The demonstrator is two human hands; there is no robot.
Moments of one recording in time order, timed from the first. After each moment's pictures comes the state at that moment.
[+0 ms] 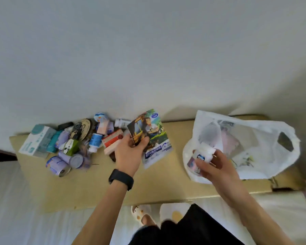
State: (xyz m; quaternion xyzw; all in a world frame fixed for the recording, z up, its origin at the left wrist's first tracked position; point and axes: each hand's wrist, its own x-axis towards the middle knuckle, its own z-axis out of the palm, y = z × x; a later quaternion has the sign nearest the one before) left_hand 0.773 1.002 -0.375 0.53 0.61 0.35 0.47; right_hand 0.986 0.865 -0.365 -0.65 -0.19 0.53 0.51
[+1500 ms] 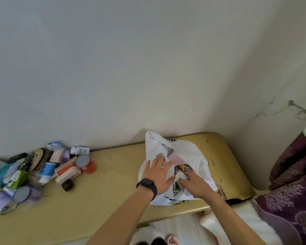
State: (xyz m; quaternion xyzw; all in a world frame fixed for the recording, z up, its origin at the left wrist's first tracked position) left_hand 1.012 0.918 -0.442 0.91 0.37 -0.09 0.16; right_hand 1.159 0.817 -0.427 -0.80 -0.32 0.47 0.16
